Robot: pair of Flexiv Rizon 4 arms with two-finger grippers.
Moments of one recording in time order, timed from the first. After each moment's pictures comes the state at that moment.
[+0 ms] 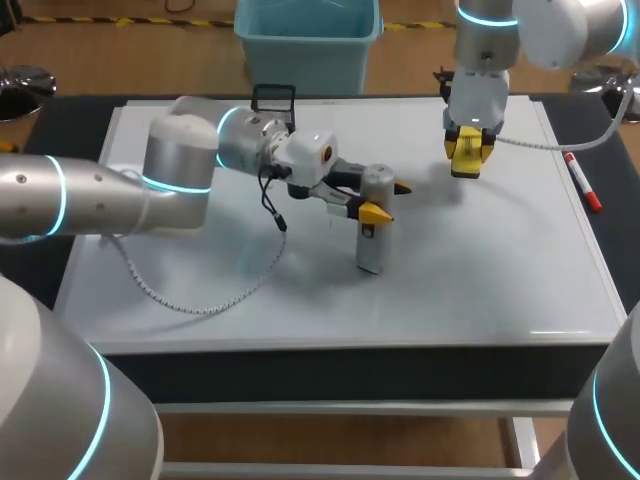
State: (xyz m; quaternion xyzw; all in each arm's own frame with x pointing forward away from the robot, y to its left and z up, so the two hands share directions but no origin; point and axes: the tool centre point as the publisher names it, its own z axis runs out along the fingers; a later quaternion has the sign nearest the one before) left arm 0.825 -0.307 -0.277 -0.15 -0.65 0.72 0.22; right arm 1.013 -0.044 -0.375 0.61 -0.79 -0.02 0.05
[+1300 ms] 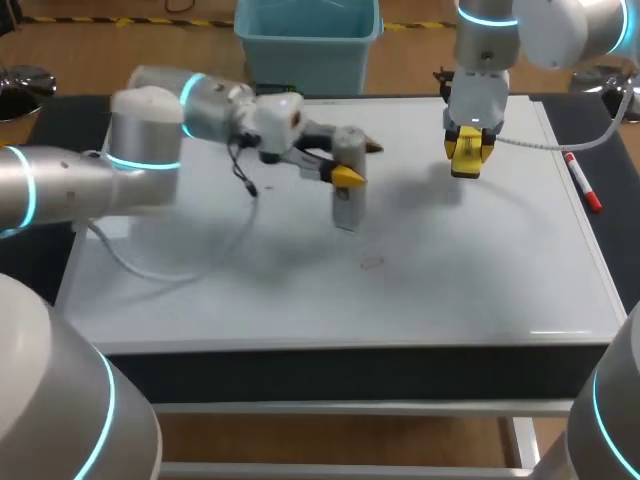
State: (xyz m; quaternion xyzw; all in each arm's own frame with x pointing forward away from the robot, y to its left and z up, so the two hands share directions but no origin) left arm 0.876 -0.255 -0.232 -0.17 -0.65 0.73 0.14; right arm 1.013 -0.044 -0.375 0.61 -0.79 -0.02 0.05
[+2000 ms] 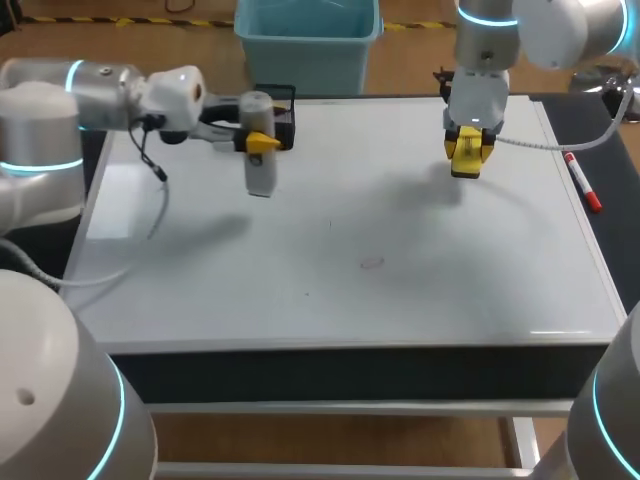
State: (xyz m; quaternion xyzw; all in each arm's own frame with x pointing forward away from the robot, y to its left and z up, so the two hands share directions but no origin) left arm 0.937 -0.121 -0.215 -0.06 -0.70 0.71 0.01; right arm 1.013 -0.044 -0.375 0.61 -0.79 -0.02 0.05
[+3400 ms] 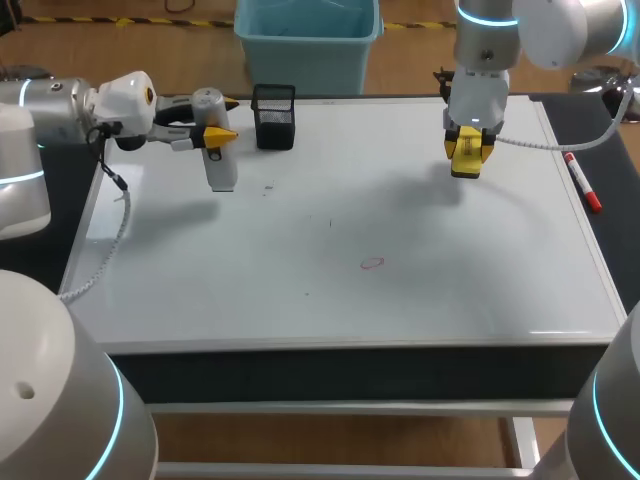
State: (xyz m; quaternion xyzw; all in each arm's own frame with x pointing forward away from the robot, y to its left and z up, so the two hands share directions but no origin) left arm 0.968 -0.055 -0.229 -0.01 -0.68 0.73 -0.03; right arm 1.013 -0.044 -0.375 0.61 -0.79 -0.02 0.05
